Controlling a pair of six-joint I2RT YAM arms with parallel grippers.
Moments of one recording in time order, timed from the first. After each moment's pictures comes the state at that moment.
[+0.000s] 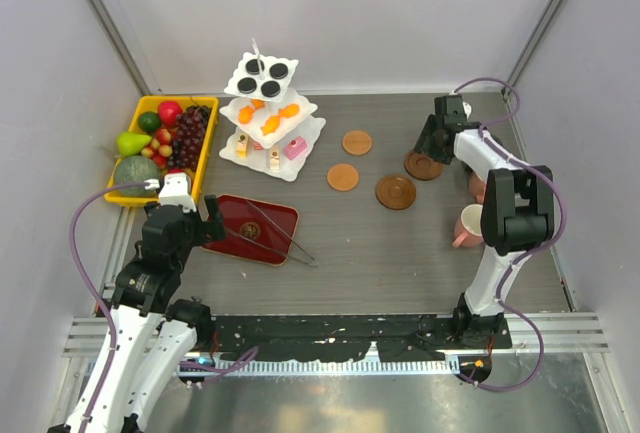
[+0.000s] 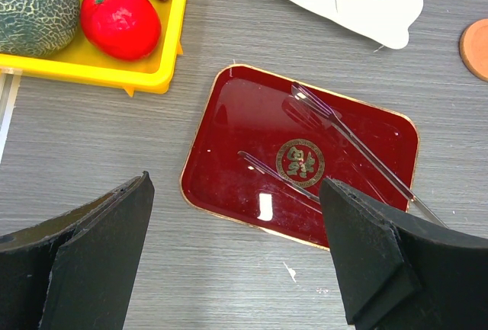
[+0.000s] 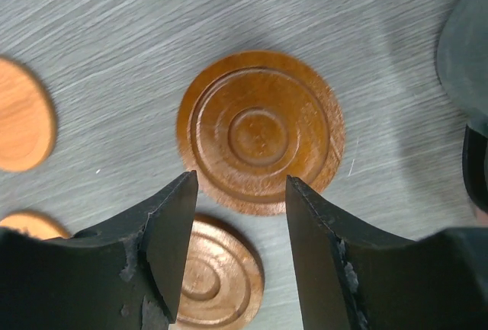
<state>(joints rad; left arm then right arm) -0.25 0.50 0.68 -0.66 -0.26 -0.20 0.10 1.84 1.35 -0.41 0.12 0.47</state>
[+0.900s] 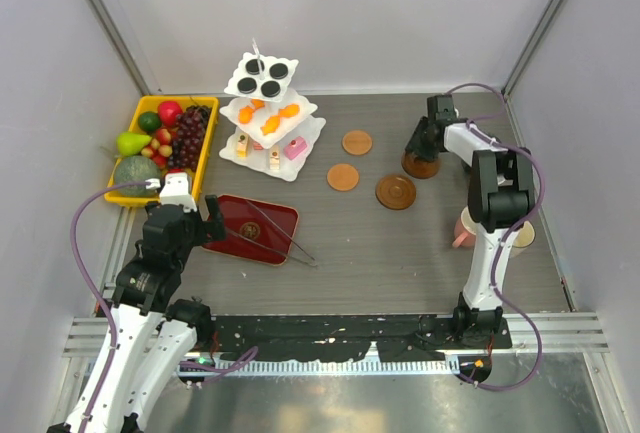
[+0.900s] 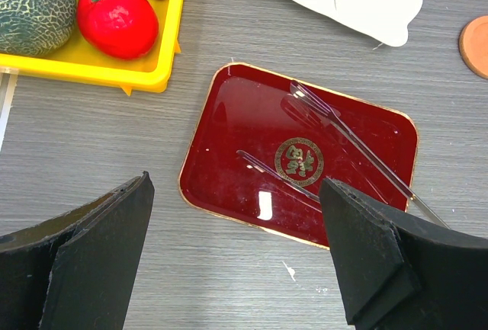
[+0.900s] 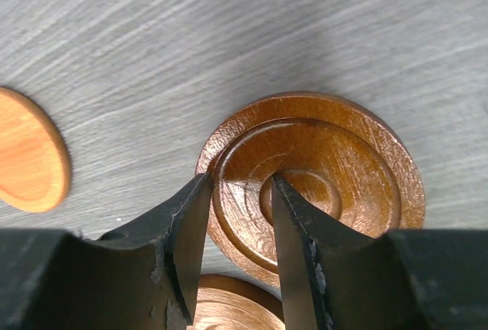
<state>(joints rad) -0.25 0.51 0.68 -0.66 -0.25 -0.20 0.08 2.09 1.51 -0.39 0.00 0.53</state>
